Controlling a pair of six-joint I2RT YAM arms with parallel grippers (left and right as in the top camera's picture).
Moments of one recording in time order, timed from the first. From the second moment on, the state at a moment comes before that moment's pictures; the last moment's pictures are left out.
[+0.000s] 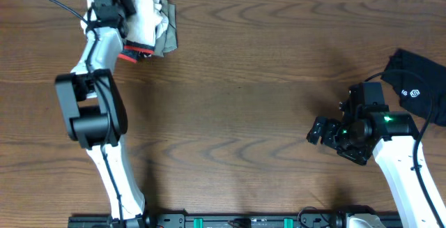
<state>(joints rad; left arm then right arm) 0.13 2.30 1.77 -0.01 -0.14 -0.17 0.04 1.20 0.86 -1.12 -0.19 0.45</state>
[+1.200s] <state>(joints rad) 0.03 2.29 1.76 0.03 -0.13 -0.14 0.04 1.20 0.86 -1.13 -0.19 0.44</state>
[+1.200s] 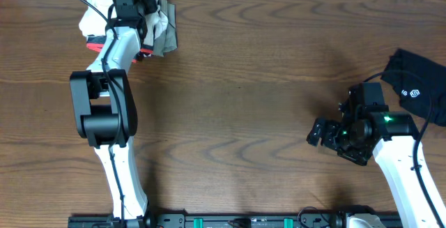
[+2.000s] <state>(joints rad) -0.02 1.24 1.77 -0.73 -0.13 -0.18 0.04 1.13 0.98 -1.23 -0.32 0.35</state>
